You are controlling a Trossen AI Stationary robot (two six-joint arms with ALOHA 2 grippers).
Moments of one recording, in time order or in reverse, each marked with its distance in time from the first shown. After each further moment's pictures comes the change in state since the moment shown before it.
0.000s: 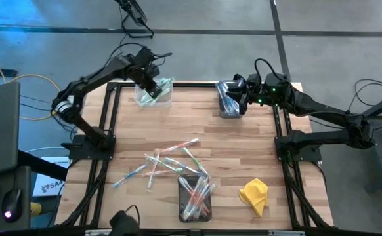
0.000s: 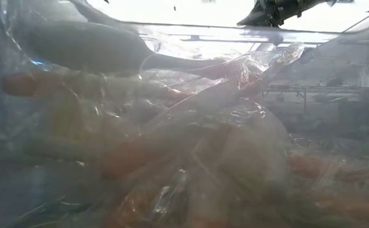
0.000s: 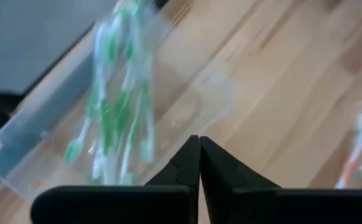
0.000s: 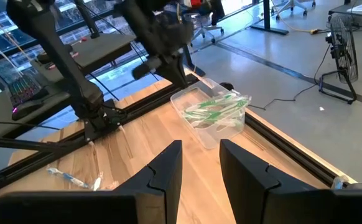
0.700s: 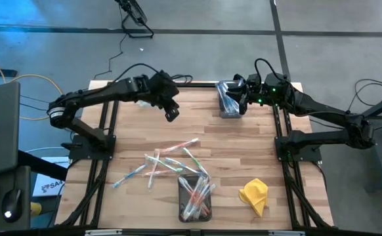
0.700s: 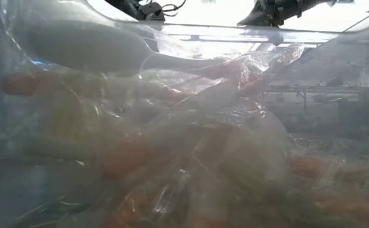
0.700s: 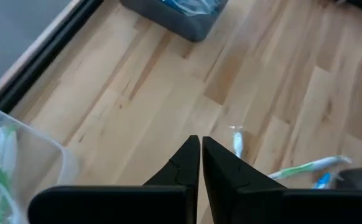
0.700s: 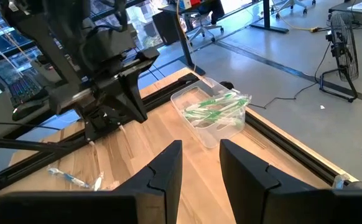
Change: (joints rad) left arm -0.459 -0.080 0.000 0.200 -0.108 -0.250; right arm 0.000 0.000 0.000 -0.002 0.000 0.007
